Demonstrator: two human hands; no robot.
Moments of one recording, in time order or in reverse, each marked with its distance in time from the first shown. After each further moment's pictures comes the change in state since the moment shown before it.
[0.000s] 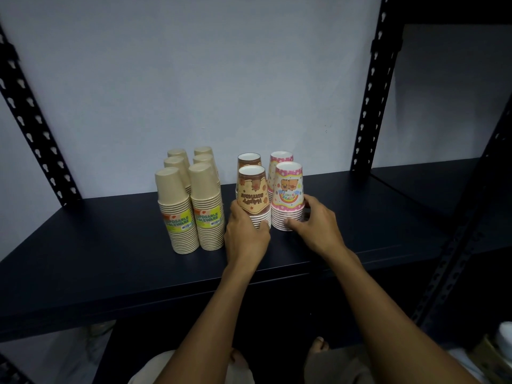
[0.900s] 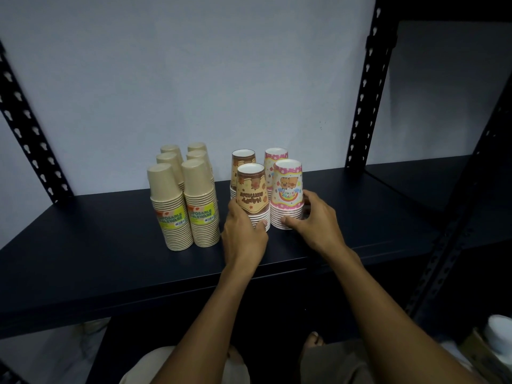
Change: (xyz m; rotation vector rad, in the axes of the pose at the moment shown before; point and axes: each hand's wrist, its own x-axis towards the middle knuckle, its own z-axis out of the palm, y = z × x) left_hand -0.011 0.007 0.001 0.024 0.007 0.017; right_hand -0.003 0.008 -0.007 0.011 0.023 -0.036
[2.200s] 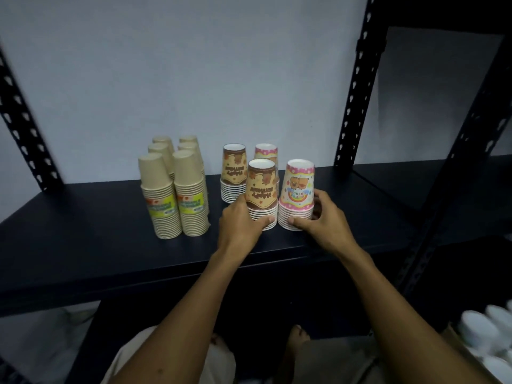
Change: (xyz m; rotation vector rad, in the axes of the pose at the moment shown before) left_hand -0.001 0.005 0.004 -0.005 -0.111 0.118; right_hand -0.015 0.021 -0.042 0.063 -0.057 0.068
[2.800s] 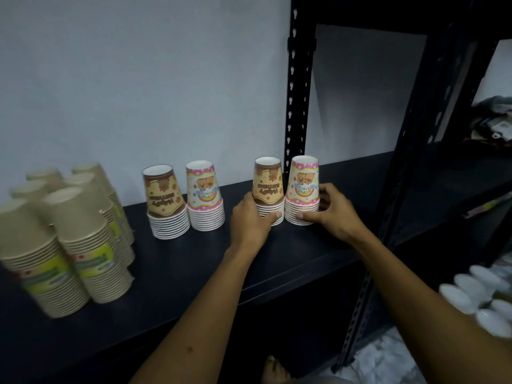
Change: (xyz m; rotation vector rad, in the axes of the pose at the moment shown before) left_hand 0.072 0.060 0.128 -0.167 -0.160 0.162; right_hand 0.062 0.070 -0.099 -0.014 0.124 0.132
